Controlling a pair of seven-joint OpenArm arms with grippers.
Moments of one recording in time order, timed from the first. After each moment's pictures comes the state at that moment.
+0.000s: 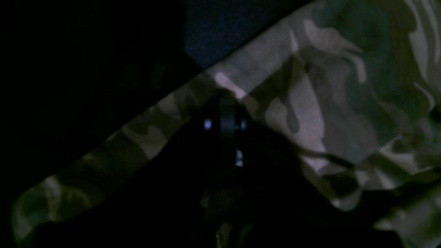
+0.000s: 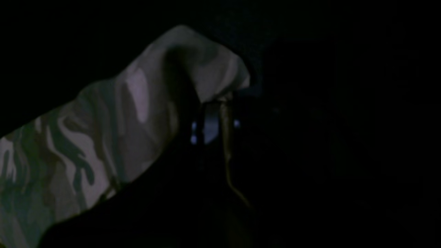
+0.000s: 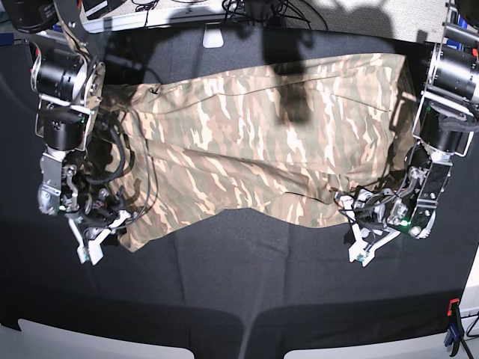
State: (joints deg) left arm -31.5 -19.0 25.3 52.2 -23.9 -17.0 44.5; right arm 32.0 17.3 15.8 37.9 4.5 37.2 -29.9
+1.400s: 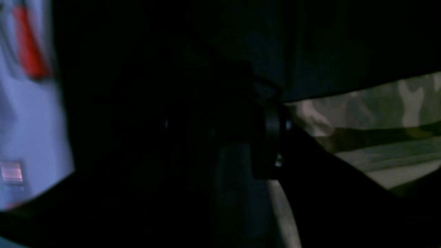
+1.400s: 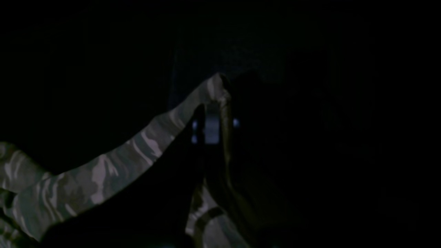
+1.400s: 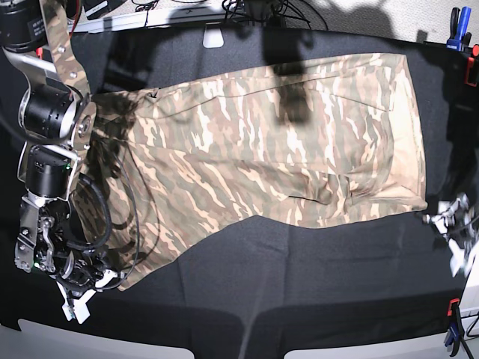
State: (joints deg) left arm -37.3 -36.7 25.3 41.2 -38.1 -13.9 40.0; right arm 43.4 17.9 15.8 42.6 12.3 37.2 -46.3
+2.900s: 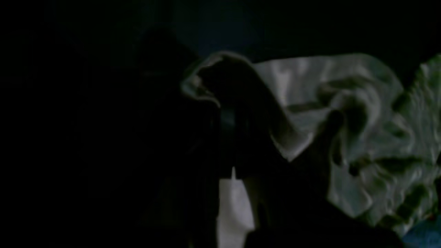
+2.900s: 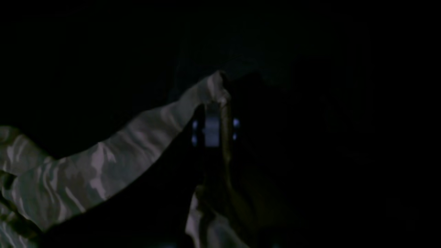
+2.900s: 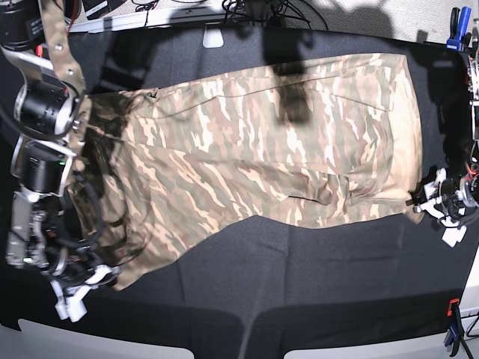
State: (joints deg) left arm -33.9 -30.6 5.2 29.2 -53.8 -35.2 47.5; right arm 41.6 20.5 15.8 47.1 16.6 40.9 -49.9
